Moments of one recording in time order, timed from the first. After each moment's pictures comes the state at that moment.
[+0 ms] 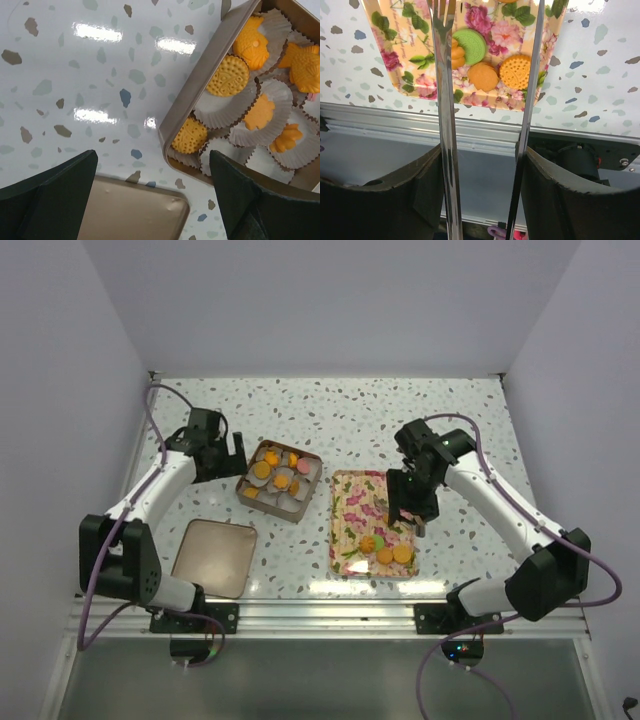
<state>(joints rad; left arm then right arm) -0.16 1.42 1.06 -0.66 -0.10 -0.35 0.49 1.39 1.27 -1.32 -0.10 0.51</state>
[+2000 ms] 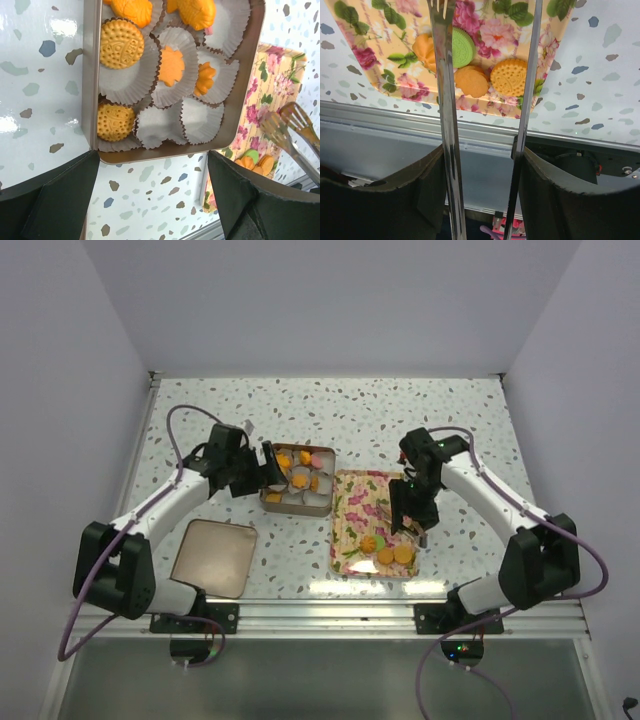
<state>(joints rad) -0.32 1.39 0.92 -0.44 0.23 -0.59 0.40 1.45 1.14 -1.23 -0.18 0.42</state>
